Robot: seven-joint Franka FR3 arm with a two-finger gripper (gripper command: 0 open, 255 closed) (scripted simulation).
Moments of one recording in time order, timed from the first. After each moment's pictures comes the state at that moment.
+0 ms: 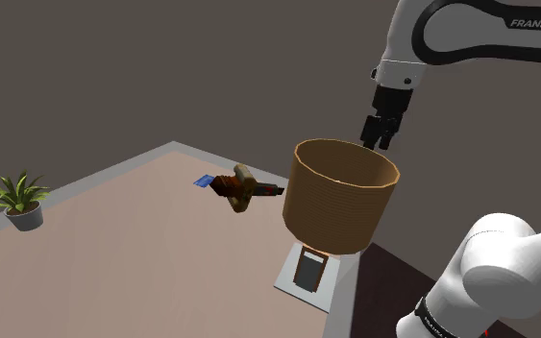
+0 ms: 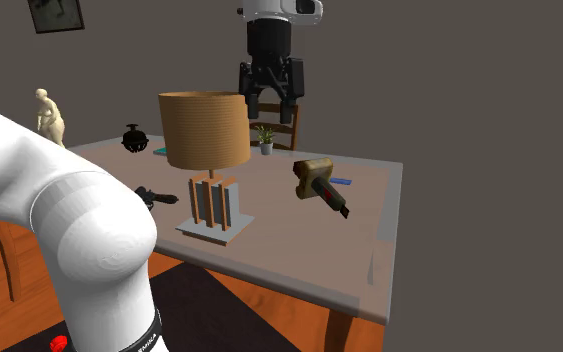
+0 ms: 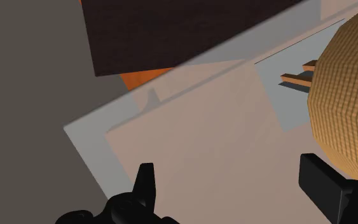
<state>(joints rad) 0.00 -0.76 -0.06 -2.35 -0.06 1.54 0.02</state>
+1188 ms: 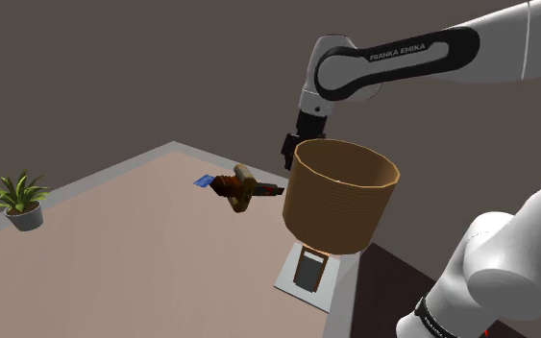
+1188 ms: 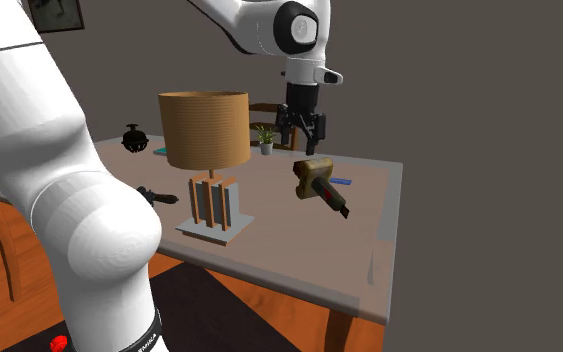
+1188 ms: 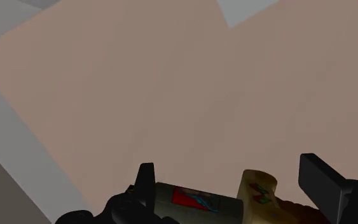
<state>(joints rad) 0.07 -0.27 -0.03 -2.24 0.10 1.97 0.10</state>
